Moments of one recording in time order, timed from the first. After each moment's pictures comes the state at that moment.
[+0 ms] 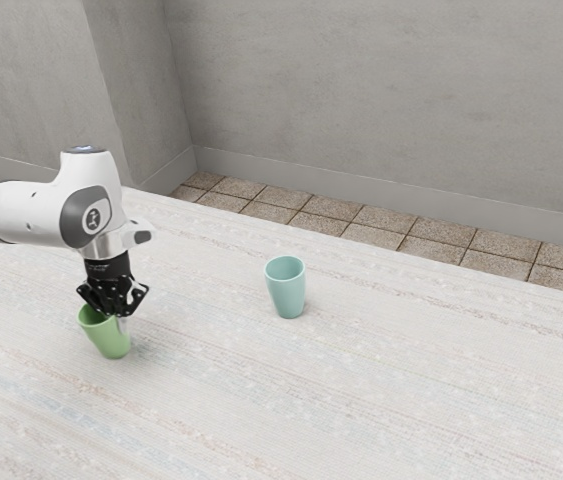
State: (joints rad) arm -0.06 0.18 0.29 -2.16 -0.04 2.16 -0.07
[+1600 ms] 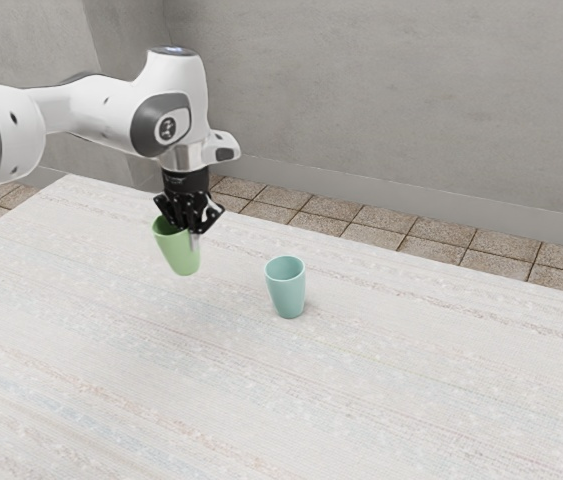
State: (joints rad) arm -0.08 0.31 0.05 -1.62 0.06 1.85 -0.10
